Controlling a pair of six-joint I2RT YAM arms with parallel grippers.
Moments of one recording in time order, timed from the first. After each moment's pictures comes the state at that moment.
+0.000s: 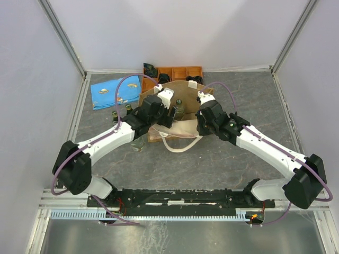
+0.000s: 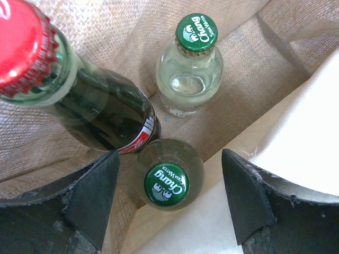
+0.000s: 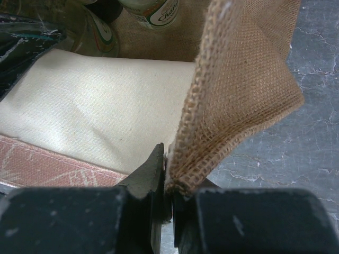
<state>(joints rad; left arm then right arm) -0.67 1.46 1.03 -0.13 -0.12 -0.06 0.72 1.31 1.07 -0.55 0.19 0.40</state>
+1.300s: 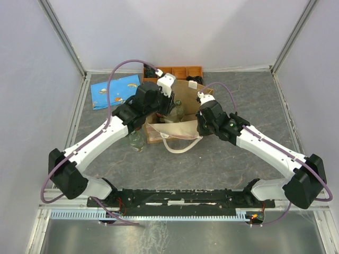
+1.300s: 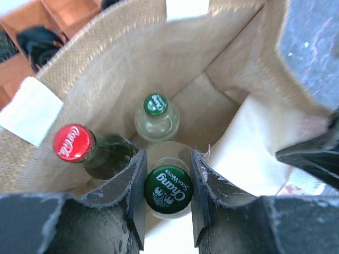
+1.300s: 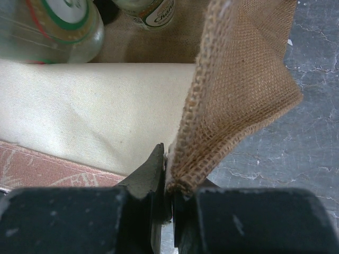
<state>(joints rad) -0.69 1.42 1.27 -0.31 -0.02 -0.05 0.72 1.31 1.07 -0.56 0.19 0.40</state>
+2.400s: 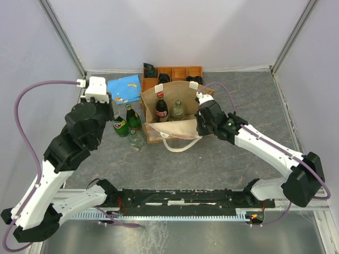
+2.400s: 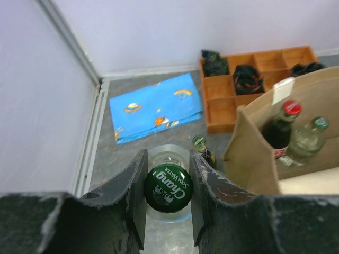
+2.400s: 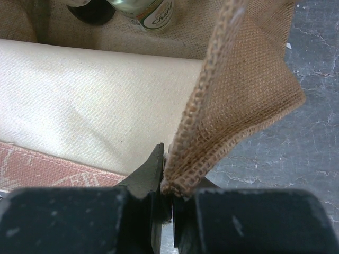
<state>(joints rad) -0.70 0.88 1.38 -0.66 -0.70 0.04 0.72 1.33 1.07 -0.55 0.19 0.39</state>
